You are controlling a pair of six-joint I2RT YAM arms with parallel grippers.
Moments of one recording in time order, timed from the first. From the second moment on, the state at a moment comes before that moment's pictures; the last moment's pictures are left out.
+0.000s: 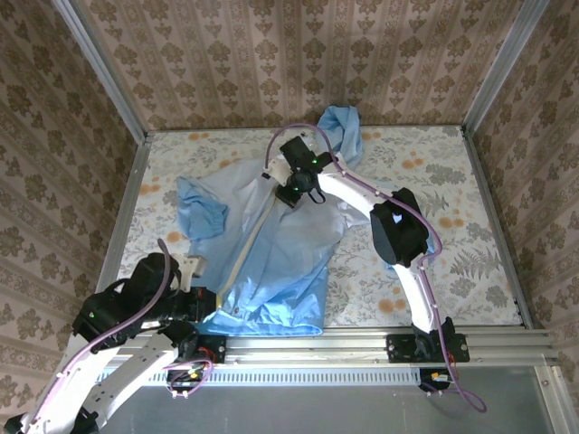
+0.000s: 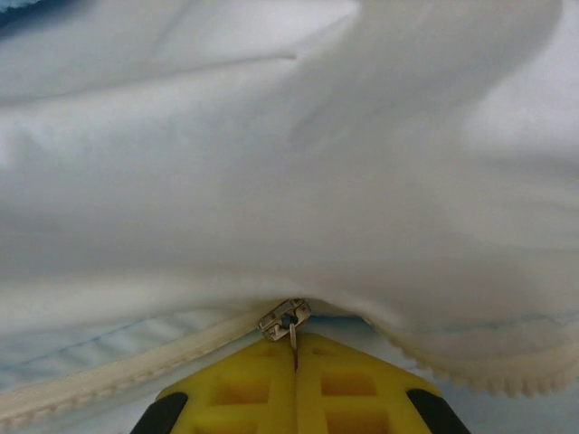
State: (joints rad) left arm -0.69 0.43 0.88 -1.37 0.31 -0.59; right arm 0.58 2.25 1.93 -0.67 -0.21 -0.37
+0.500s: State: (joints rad) left arm -0.69 0.38 0.95 -1.41 0.31 -0.59; right arm 0.56 2.40 2.18 -0.69 -0.11 -0.29
